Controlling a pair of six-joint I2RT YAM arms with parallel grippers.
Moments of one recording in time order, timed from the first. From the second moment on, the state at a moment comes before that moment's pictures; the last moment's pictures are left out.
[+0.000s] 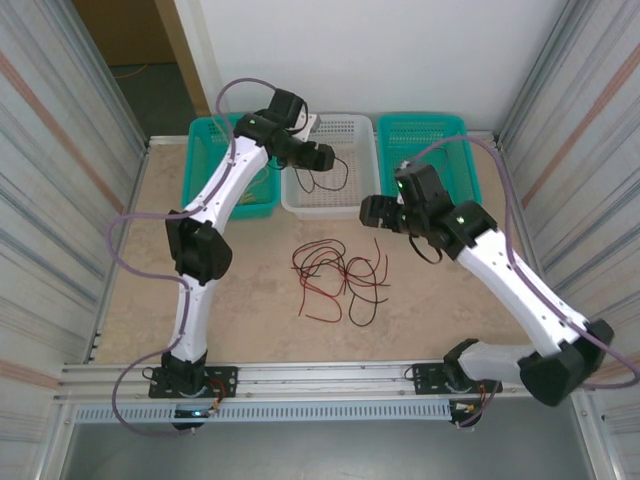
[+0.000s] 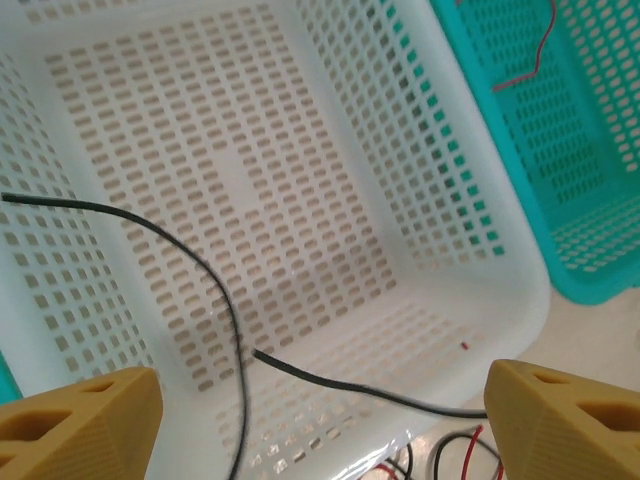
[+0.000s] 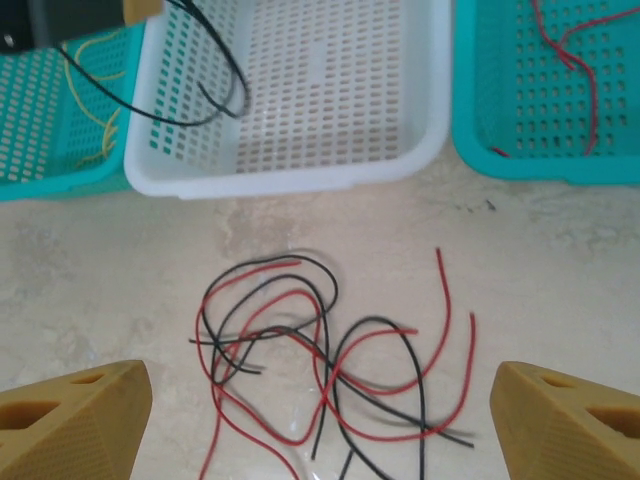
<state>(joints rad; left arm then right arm) -0.47 2.23 2.38 -1.09 0.23 -0.18 0.58 1.26 1.32 -0.85 0.09 0.58</state>
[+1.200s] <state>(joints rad) -0.54 1.74 1.77 -0.98 0.03 -0.07 0.43 1.79 1.89 -0.71 -0.05 0.39</state>
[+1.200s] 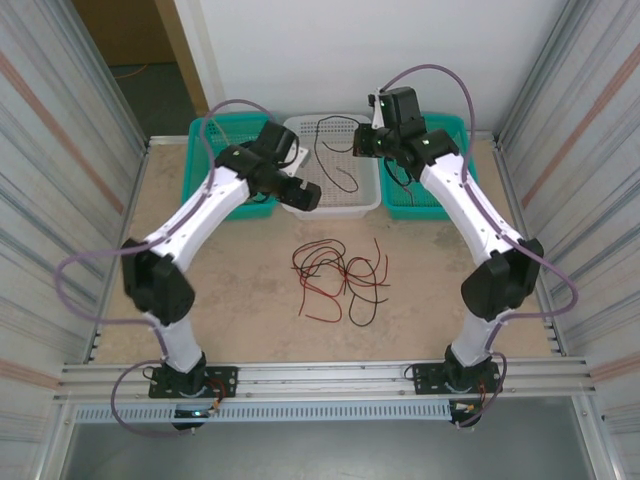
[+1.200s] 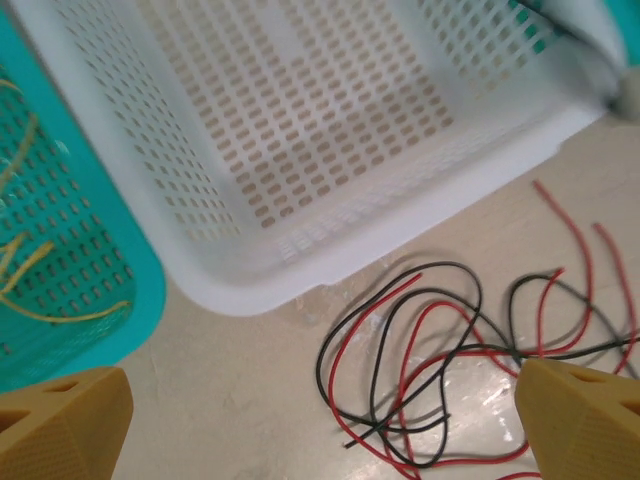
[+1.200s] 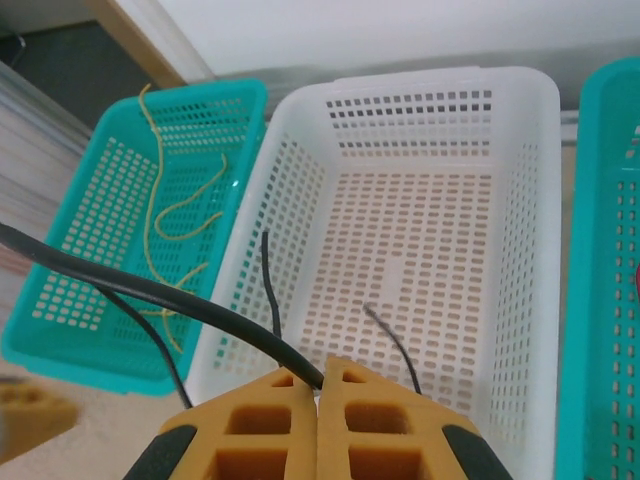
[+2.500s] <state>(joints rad) -0.60 1.22 0.90 -0.58 0.14 -0.43 0.62 1.26 0.94 -0.87 0.15 0.79</state>
